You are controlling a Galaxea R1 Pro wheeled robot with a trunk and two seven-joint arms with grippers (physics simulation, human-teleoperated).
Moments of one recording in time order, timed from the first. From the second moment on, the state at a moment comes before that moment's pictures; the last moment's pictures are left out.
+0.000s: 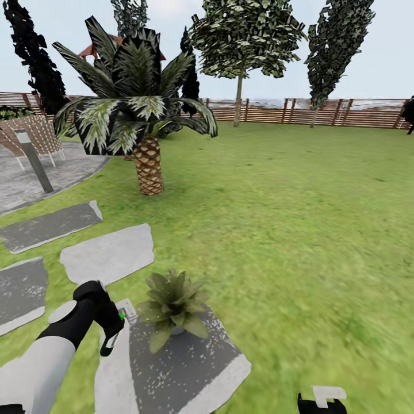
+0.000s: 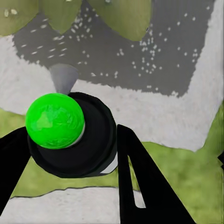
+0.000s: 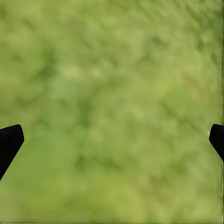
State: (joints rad) left arm -0.72 0.16 0.03 -0.81 -1.17 0.51 -1.23; right arm -0.44 -0.09 -0.14 -0.03 0.20 -0.39 -0.26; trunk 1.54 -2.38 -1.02
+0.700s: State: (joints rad) left arm -0.72 0.16 0.03 -0.81 -1.17 0.53 -1.23; right arm -0.44 -0.09 -0.14 -0.03 0.20 -0.39 -0.26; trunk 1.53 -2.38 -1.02
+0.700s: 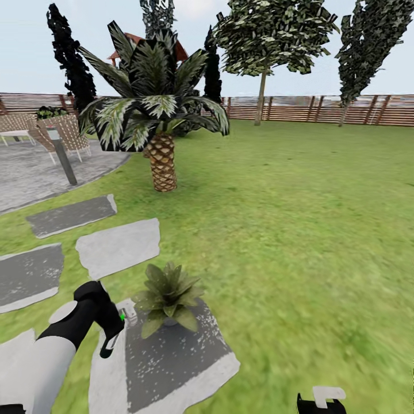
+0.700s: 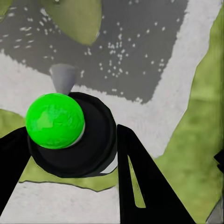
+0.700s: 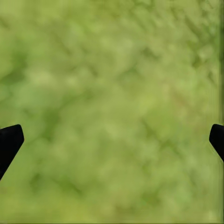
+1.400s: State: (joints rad) left arm -0.74 0.17 0.03 -0.81 -1.32 0.57 -1.46; right arm -0.44 -0.09 -0.14 -0.03 0.20 -0.39 -0.26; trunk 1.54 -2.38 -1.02
